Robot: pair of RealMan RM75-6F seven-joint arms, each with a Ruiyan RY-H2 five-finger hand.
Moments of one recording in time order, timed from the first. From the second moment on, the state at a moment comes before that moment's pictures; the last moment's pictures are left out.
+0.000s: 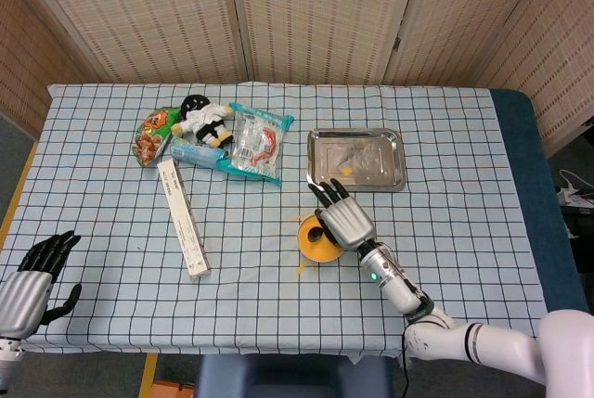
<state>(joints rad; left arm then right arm) -0.12 -1.08 0.01 -1.59 1.58 1.44 -0.09 0.75 -1.65 0.21 -1.41 -1.20 0.90 -0.56</state>
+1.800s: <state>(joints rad) -0.13 -1.09 0.01 -1.57 1.56 1.42 -0.08 0.93 -1.51 0.17 -1.37 -0.87 0.75 -0.59</state>
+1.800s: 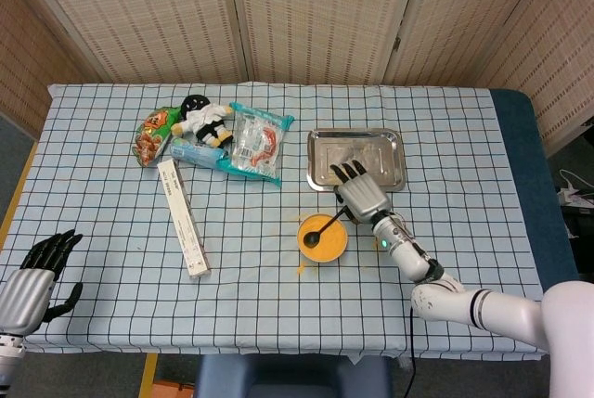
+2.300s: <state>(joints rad) -0.14 -1.09 0.01 -1.57 1.56 1.42 -0.09 0.96 -1.51 0.14 -1.38 -0.84 0.76 -0.59</state>
